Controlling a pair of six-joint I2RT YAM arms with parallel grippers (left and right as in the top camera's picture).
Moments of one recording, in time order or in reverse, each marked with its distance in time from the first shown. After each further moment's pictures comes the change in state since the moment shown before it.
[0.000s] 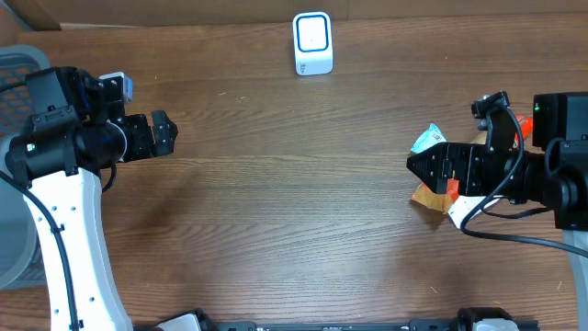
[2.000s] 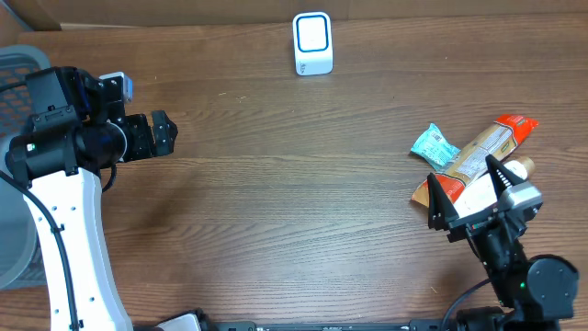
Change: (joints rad) left arm 0.000 0.000 0.000 0.000 0.000 0.000; right arm 0.066 -0.952 -1.132 1.339 0.352 -0.007
